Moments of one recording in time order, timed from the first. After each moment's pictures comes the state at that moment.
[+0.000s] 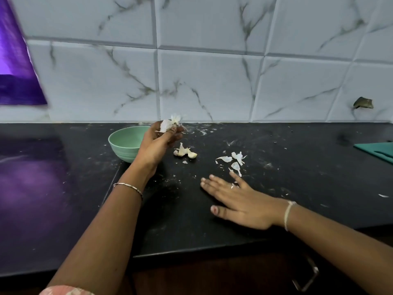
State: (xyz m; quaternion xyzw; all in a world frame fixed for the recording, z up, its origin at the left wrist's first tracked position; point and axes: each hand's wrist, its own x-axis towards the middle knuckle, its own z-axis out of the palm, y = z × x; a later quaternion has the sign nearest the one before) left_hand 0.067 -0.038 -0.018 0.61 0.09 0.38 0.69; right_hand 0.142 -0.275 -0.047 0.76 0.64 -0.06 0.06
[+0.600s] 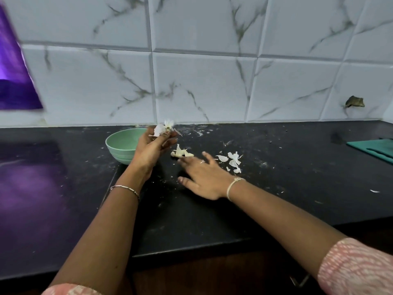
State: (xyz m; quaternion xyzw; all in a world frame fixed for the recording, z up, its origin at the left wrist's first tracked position) left_hand 0.066 -0.034 -0.025 0.61 0.11 0.38 0.69; right_hand 0.149 -0.187 -0.048 0.79 0.61 0.08 0.00
